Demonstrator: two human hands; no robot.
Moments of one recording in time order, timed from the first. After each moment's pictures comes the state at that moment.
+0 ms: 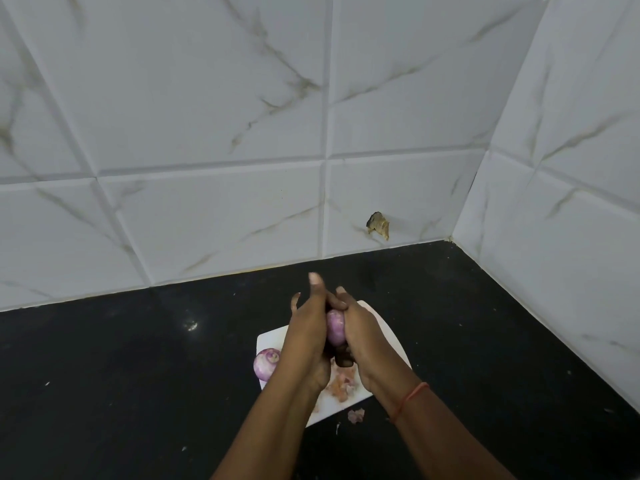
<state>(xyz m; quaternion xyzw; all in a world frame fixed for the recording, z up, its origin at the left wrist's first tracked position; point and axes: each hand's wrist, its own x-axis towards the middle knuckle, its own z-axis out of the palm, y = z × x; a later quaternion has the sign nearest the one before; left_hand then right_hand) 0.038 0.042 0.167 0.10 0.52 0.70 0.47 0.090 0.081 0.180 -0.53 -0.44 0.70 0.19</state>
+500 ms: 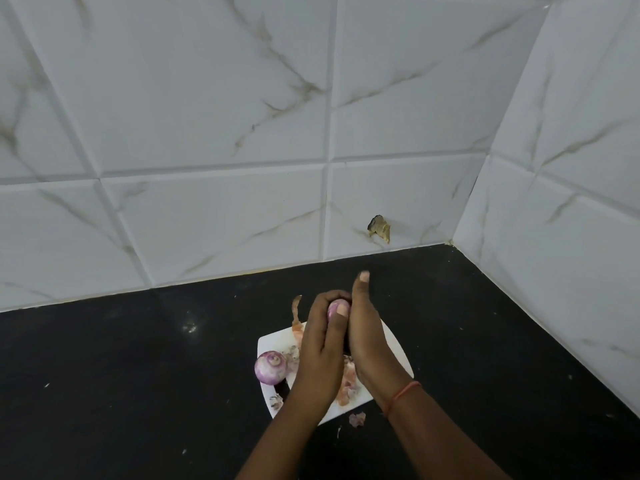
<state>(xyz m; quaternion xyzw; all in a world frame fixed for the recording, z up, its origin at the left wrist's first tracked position) 0.046 0.022 0.141 0.41 0.54 0.68 0.27 0.091 0.077 0.168 -0.44 -0.51 0.66 0.34</state>
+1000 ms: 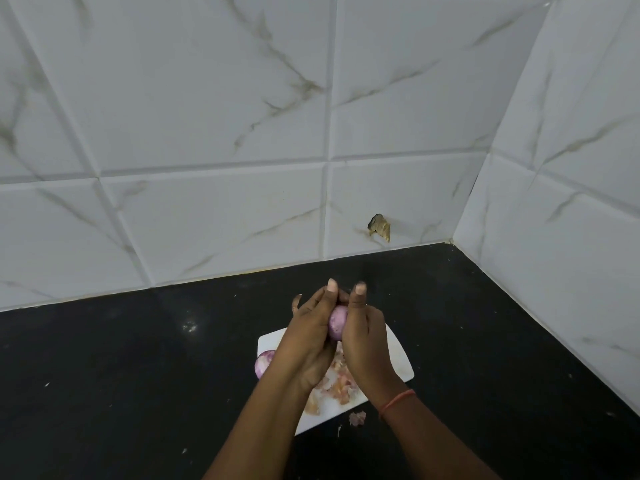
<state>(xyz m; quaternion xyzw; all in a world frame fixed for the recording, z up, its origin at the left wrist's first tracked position) 0.021 0.039 0.160 0.17 0.43 0.71 0.53 0.092 0.077 0.141 -0.42 -0.63 0.52 0.40</state>
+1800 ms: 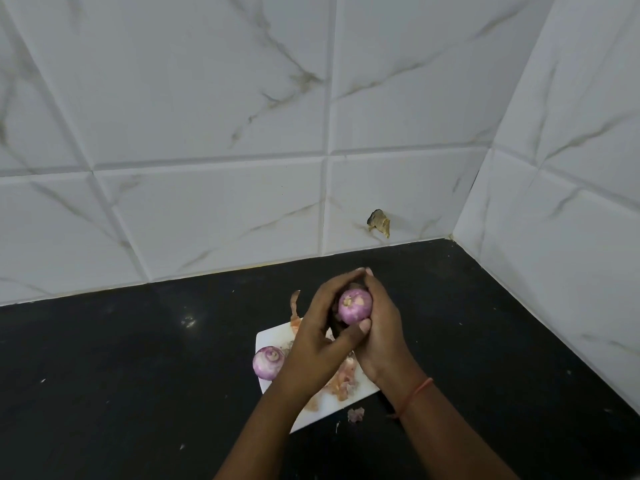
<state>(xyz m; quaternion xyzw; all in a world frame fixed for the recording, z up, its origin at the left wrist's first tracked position) 0.026 0.025 0.140 0.53 0.51 0.63 0.25 0.107 0.087 0.165 -0.32 -0.36 0.78 0.40</state>
